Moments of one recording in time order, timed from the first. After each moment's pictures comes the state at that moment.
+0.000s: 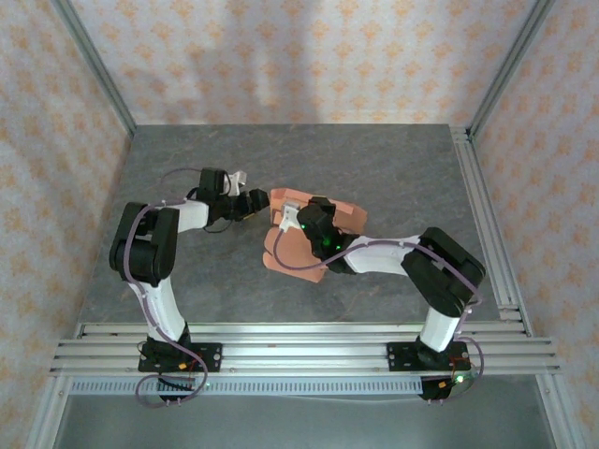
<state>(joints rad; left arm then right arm) -0.11 1.87 0.98 0.09 0.64 -0.54 0.86 1.75 0.90 0.40 0.75 -1.12</state>
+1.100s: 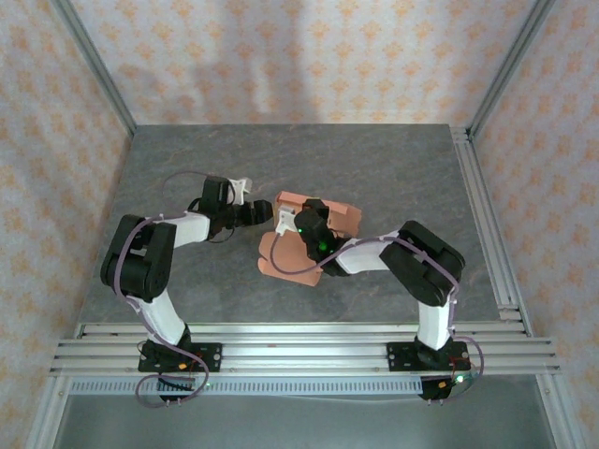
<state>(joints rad) -0.16 1.75 0.85 0.14 0.55 -0.42 0.86 1.88 0.90 0.61 0.75 -1.23</state>
